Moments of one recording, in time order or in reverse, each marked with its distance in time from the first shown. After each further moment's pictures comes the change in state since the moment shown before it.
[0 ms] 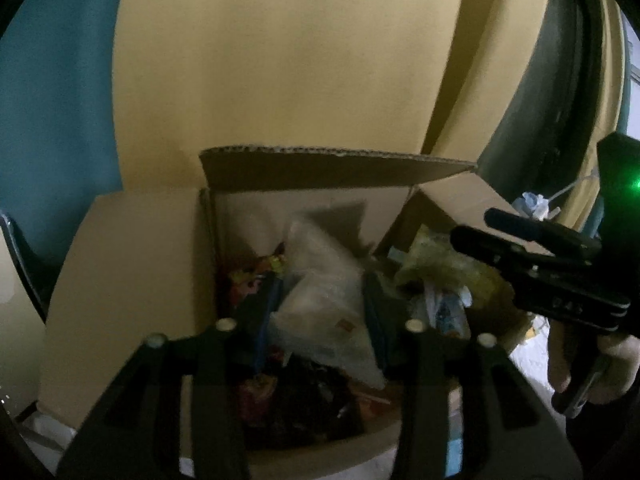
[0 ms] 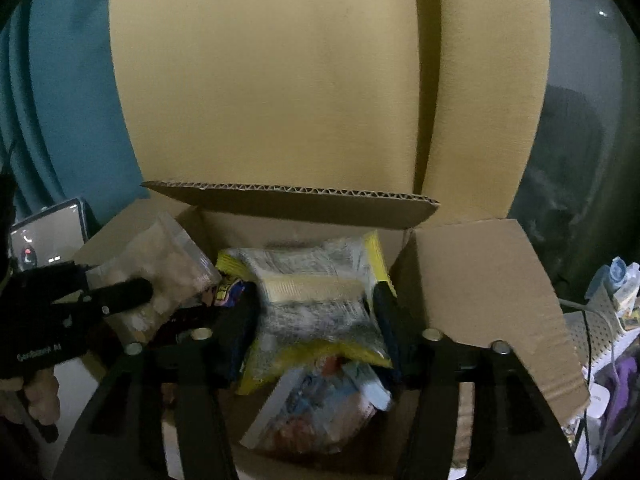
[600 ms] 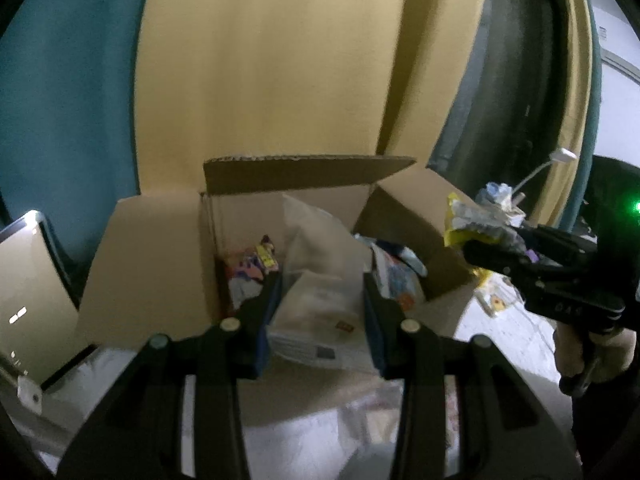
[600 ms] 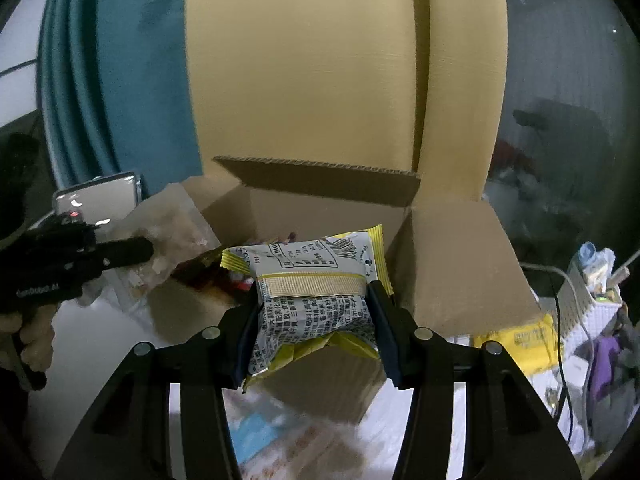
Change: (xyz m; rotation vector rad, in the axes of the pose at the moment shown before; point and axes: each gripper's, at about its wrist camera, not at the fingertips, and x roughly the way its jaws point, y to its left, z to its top) left arm -0.066 -0.024 -0.025 0.054 -0.060 -0.028; right arm -0.083 0.010 -0.041 -0.061 -0.045 0.039
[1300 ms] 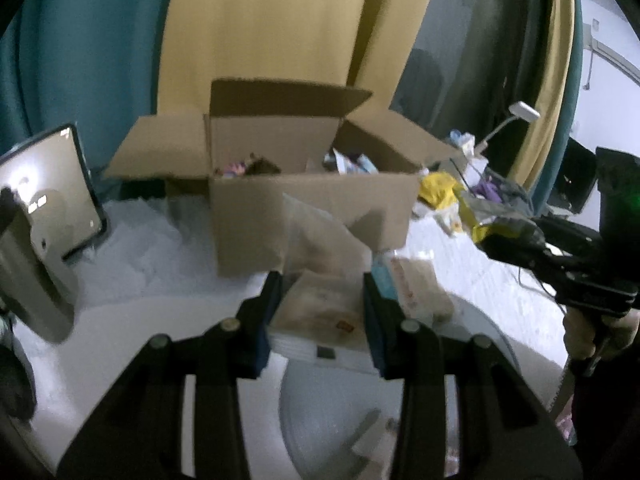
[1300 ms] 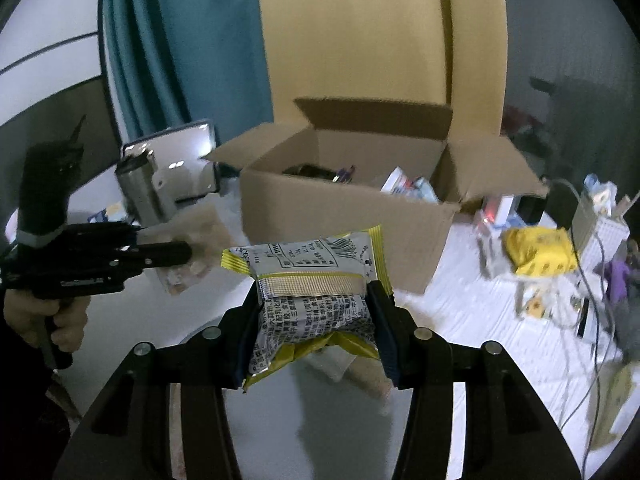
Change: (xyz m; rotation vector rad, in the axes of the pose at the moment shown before) left arm -0.090 -0.027 -0.100 -0.017 0.092 -0.045; right arm -0.103 0.052 -0.090 -0.002 0.076 0.127
